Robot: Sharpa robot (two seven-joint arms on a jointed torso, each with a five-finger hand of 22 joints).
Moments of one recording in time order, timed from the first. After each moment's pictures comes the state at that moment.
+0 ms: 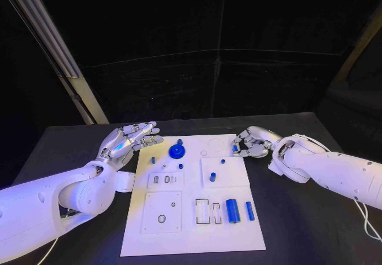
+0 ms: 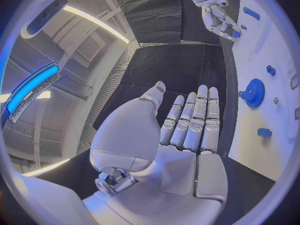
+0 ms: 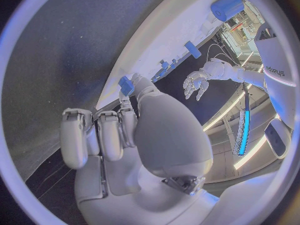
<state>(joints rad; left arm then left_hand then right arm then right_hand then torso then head) 1.19 -0.91 -0.13 1.60 0.11 -0.25 0.63 1.29 0.02 0.12 0.08 0.09 0.85 0.22 0.07 0.06 0.89 0.22 0.11 0.06 0.97 0.17 0.17 0.07 0.18 0.82 0.28 0.19 0.08 1.06 -0.88 0.09 1.30 -1.24 -0.28 0.14 1.45 -0.08 0.08 0.16 0.25 1.00 0.15 0.10 0.08 1.47 0.07 1.38 1.31 1.47 0.00 1.49 1.31 0.03 1.46 0.11 1.51 1.31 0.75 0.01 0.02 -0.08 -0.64</state>
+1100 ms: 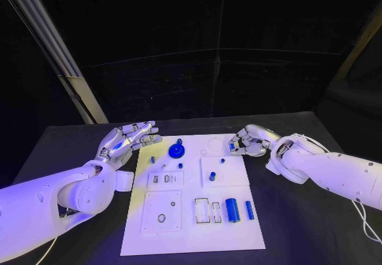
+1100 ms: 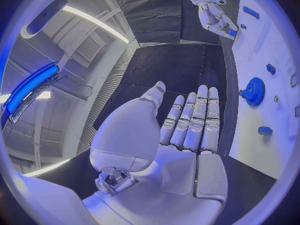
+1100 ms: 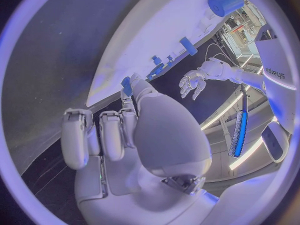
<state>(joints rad) 1.19 -0.91 -0.13 1.60 0.11 -0.25 0.63 1.29 0.02 0.12 0.08 0.09 0.85 0.22 0.07 0.06 0.89 0.22 0.11 0.06 0.97 0.17 0.17 0.07 0.18 0.82 0.28 0.19 0.08 1.06 -0.90 0.10 1.38 -1.26 -0.33 0.12 1.47 -0.01 0.16 0.11 0.13 1.08 0.12 0.13 0.07 1.47 0.04 1.38 1.31 1.47 -0.03 1.49 1.31 0.03 1.47 0.09 1.51 1.31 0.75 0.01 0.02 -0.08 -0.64</state>
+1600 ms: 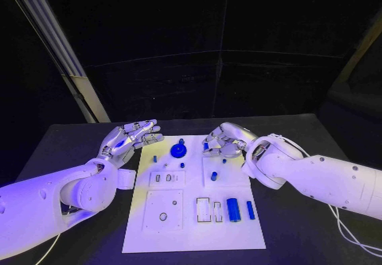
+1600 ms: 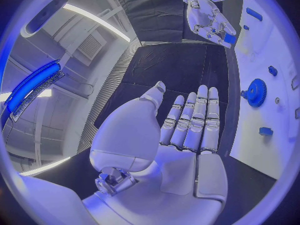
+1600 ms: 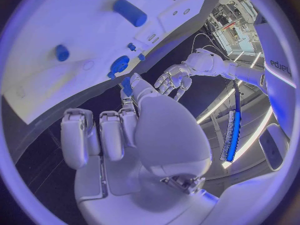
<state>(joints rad) 1.19 -0.91 -0.13 1.60 0.13 -0.25 0.63 1.29 0.02 0.12 0.08 0.09 0.85 0.22 0.07 0.06 0.89 0.22 0.11 0.06 0.97 0.17 0.17 0.07 0.18 0.82 0.28 0.19 0.08 1.06 -0.80 0.12 1.57 -1.32 -0.39 -0.08 1.46 0.00 0.17 0.12 0.13 1.08 0.12 0.13 0.07 1.46 0.04 1.37 1.31 1.47 -0.03 1.49 1.31 0.03 1.46 0.09 1.51 1.31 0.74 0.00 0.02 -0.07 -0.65</state>
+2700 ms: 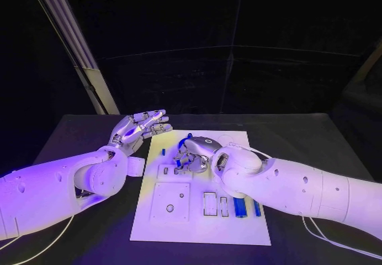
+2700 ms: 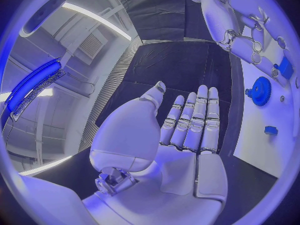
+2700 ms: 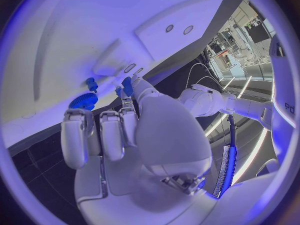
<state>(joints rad) 1.20 -0.89 -0.13 1.57 0.14 -0.25 0.62 1.29 0.02 0.13 0.07 0.09 0.85 0.22 0.07 0.06 0.89 0.22 0.11 0.06 0.97 0.17 0.17 0.07 0.18 0.82 0.28 0.19 0.08 1.06 -0.53 0.05 1.48 -1.59 -0.27 -0.22 1.44 -0.01 0.18 0.11 0.12 1.09 0.12 0.11 0.07 1.46 0.03 1.35 1.32 1.47 -0.03 1.49 1.31 0.03 1.46 0.08 1.51 1.31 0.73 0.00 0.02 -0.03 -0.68</state>
